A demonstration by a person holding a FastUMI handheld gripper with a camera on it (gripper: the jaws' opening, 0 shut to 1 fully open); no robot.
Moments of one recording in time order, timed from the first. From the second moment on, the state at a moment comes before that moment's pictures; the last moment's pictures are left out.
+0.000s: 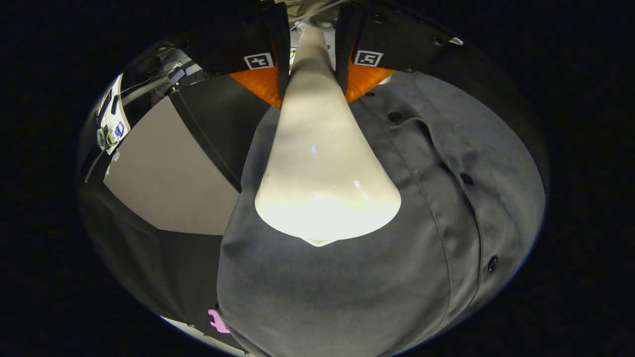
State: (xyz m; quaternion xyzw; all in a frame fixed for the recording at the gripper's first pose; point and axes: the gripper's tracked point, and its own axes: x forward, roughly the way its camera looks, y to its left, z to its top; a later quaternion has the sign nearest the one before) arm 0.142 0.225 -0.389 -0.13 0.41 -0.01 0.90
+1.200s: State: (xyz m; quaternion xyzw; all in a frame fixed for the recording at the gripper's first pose) arm 0.075 0.229 -0.407 -0.11 0.47 -0.02 0.87
